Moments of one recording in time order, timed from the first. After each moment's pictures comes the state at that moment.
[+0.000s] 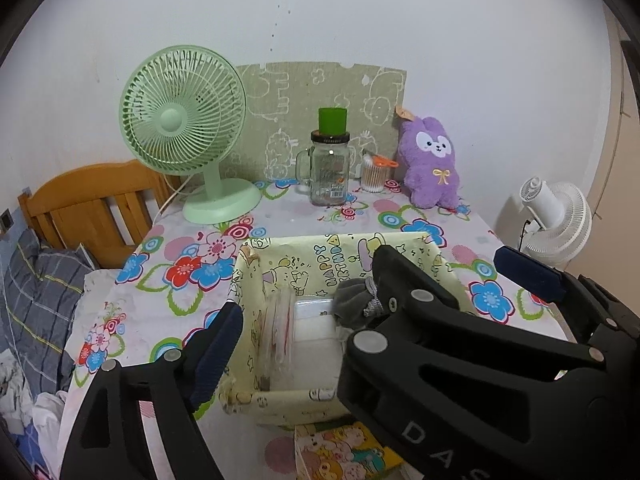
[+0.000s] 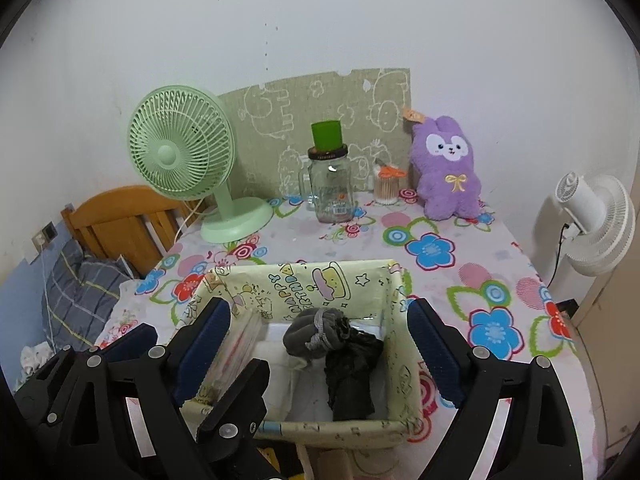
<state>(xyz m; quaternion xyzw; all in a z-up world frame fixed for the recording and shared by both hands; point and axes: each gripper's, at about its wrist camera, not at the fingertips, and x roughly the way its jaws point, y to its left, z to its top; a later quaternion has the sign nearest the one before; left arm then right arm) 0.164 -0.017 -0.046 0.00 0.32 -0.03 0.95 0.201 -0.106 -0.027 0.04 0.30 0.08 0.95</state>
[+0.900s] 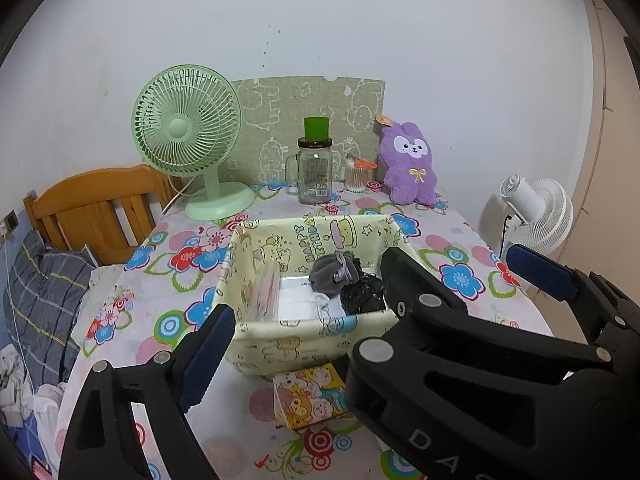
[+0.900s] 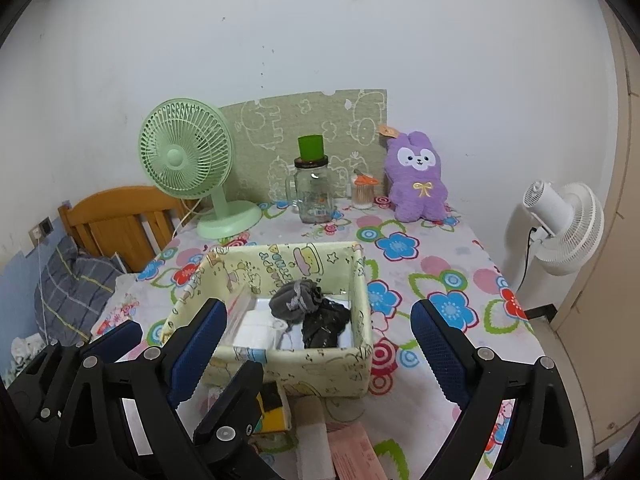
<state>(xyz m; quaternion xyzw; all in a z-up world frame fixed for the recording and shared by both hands) 0.103 -0.034 -0.043 0.00 0.30 -0.04 0.95 0.130 -0.126 -0.021 0.02 0.28 0.06 0.96</state>
